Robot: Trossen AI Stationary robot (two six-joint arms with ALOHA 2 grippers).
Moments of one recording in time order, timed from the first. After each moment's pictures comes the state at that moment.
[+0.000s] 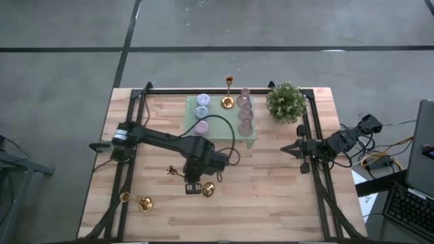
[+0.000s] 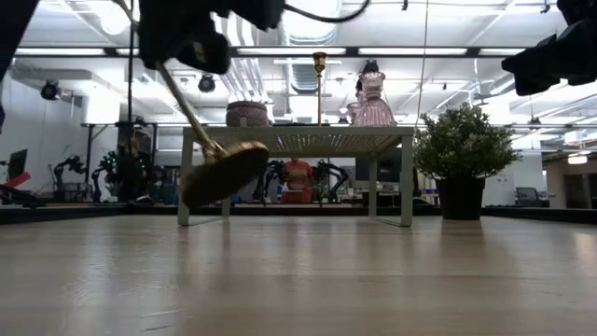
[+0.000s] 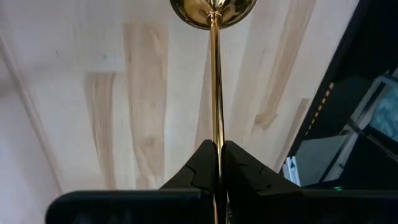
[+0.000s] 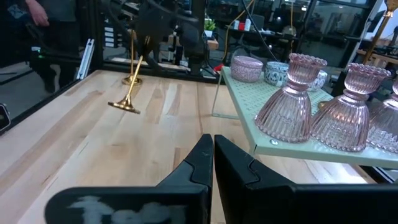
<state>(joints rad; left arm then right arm) -0.20 1.96 1.87 -1.55 0.35 -0.27 0.51 0.03 0.18 -0.28 0.52 -0.03</state>
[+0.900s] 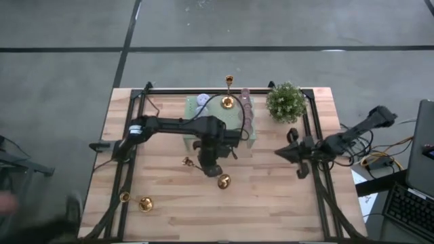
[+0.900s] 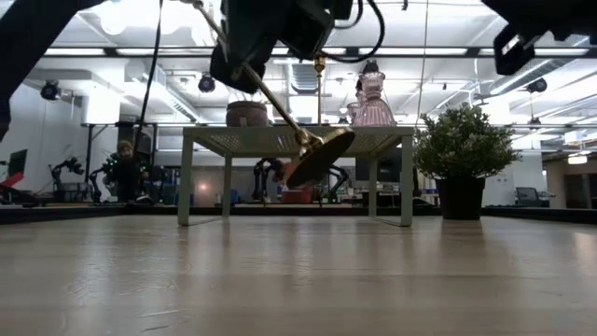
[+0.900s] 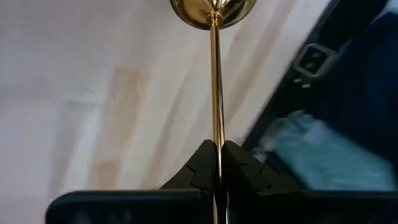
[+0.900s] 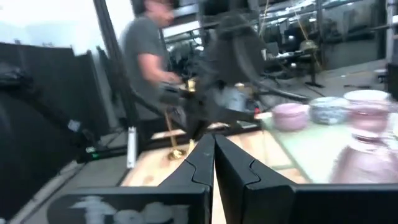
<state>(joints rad) -0.02 2.09 2.07 -1.56 0.58 -0.37 0.51 0.49 0.18 0.44 0.46 0.20</state>
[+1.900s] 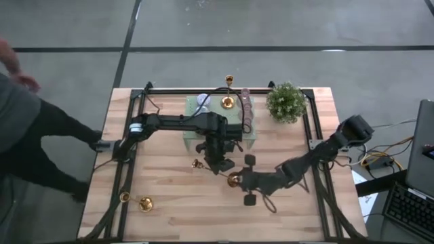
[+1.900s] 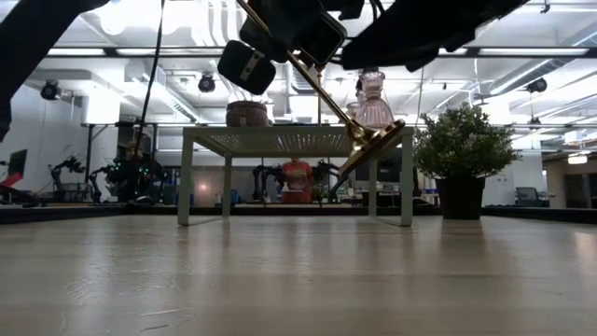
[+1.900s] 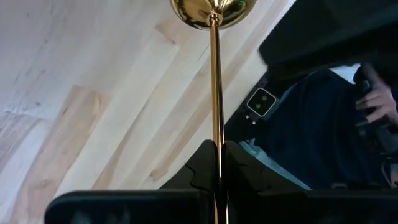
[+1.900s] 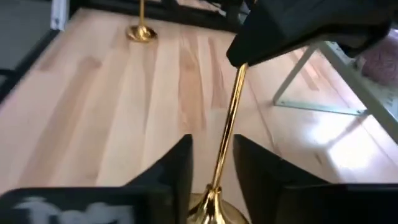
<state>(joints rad) 0.01 2.09 2.06 -1.39 0.68 -0.64 0.51 1.61 0.89 0.19 0.57 0.15</state>
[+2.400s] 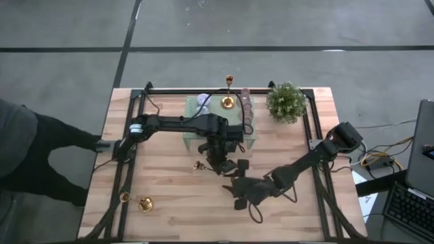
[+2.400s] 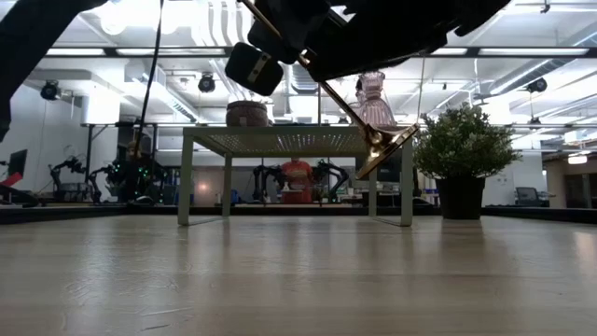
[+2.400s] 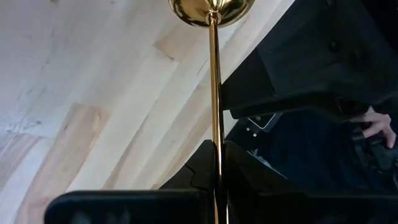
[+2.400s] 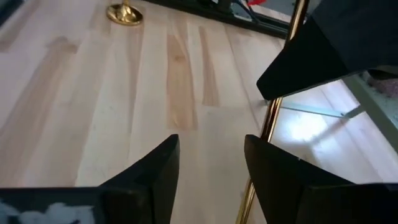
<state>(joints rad) -0.01 2.09 2.06 -1.33 0.65 -0.66 0.52 1.77 1.06 0.06 0.67 0.13</state>
